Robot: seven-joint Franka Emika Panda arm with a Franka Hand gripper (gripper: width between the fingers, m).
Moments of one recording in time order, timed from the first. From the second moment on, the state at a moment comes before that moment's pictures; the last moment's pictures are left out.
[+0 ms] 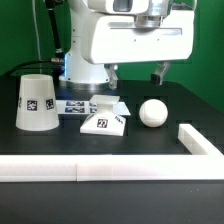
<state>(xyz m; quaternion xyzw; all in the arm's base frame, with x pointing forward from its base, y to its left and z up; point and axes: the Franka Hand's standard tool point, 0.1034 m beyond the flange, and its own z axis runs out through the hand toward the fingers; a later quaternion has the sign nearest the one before) 0.524 0.045 0.105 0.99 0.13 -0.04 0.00</state>
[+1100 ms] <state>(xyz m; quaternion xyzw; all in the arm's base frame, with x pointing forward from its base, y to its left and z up) 0.466 0.006 0.082 1.00 -0.06 -0.02 -0.01</state>
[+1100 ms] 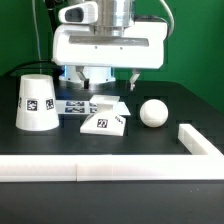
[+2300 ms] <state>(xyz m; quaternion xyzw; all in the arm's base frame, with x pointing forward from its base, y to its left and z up) 0.451 0.009 0.050 1.00 -0.05 -0.03 -0.01</state>
